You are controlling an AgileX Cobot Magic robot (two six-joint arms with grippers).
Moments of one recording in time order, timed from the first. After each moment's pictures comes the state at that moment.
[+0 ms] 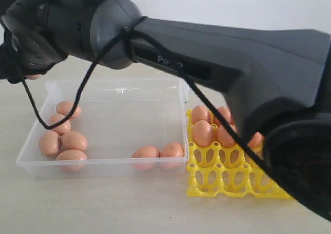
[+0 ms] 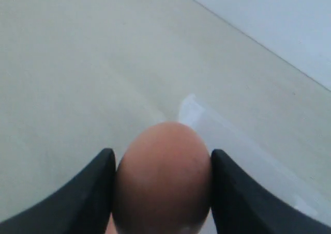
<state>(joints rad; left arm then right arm) -0.10 0.00 0.00 0.15 0.31 -0.16 1.01 2.25 -2.11 -0.40 0.58 0.41</state>
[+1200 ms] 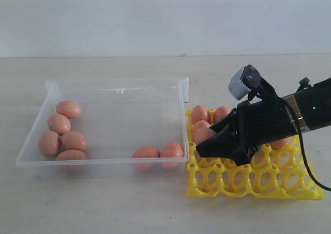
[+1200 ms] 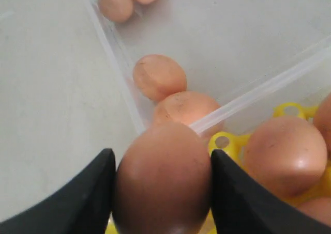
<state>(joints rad) -0.10 0.00 0.00 0.15 0.31 -0.16 0.16 1.76 -0.78 -1.75 -0.91 1.16</state>
